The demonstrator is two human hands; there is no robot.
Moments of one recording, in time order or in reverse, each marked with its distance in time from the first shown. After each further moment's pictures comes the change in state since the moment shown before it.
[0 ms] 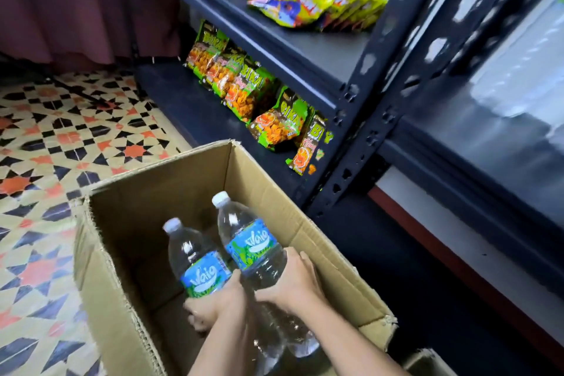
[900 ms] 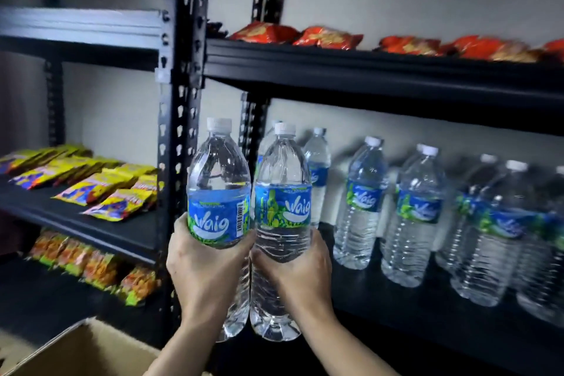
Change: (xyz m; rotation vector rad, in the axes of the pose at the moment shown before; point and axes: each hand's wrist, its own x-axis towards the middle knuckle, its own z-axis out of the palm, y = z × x) left_hand -0.473 0.282 -0.212 -0.239 -0.827 1.281; right_hand -0.219 -0.001 -0.305 0.632 1.183 -0.238
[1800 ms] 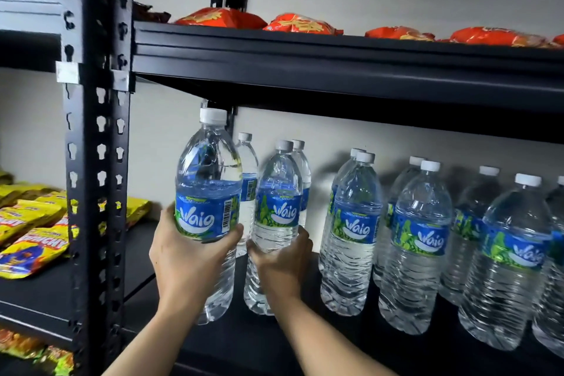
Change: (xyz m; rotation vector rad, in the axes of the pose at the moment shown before) left_hand 0.081 -0.020 0.103 -0.097 -0.128 0.104; right_hand 0.133 0.091 0.072 -0.075 0.230 0.179
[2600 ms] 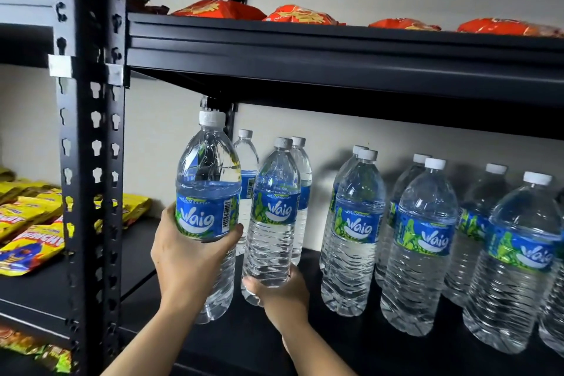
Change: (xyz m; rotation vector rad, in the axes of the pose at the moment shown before) left_hand 0.001 -0.010 0.008 -0.002 0.003 -0.011; right_hand -0.014 0.050 -0.016 -0.001 -0.343 0.271
